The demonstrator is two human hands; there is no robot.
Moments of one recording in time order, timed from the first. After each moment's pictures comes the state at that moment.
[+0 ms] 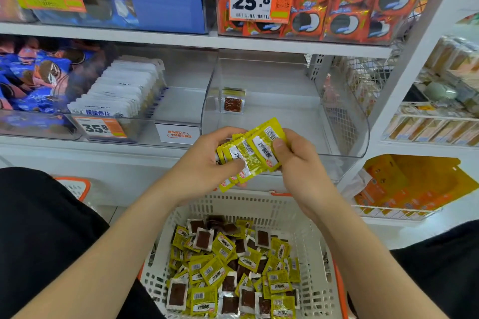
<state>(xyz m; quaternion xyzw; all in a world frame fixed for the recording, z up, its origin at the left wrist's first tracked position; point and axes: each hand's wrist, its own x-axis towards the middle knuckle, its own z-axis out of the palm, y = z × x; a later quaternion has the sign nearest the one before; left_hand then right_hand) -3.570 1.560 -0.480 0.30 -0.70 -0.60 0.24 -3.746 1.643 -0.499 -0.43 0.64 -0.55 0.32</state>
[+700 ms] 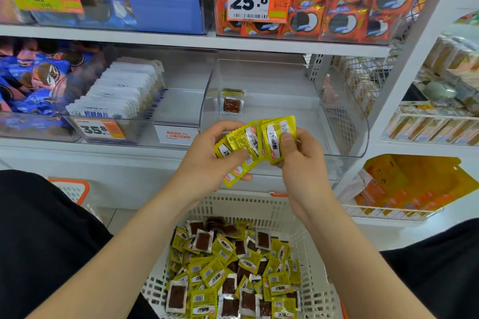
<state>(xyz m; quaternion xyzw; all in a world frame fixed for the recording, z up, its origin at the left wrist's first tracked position) -3.585 1.567 -0.484 0.33 -0.63 -0.62 0.33 -3.737 1.640 -0.497 -0.30 0.65 -0.64 0.27</state>
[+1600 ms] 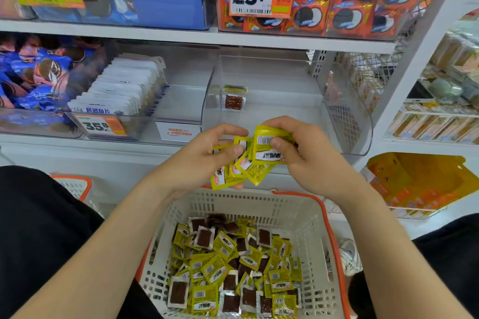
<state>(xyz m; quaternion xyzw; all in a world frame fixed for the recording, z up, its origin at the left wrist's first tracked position) -3.567 1.551 -0.480 0.31 -0.64 -0.67 0.21 -3.775 1.647 -0.468 -0.66 0.63 -0.38 0.15</state>
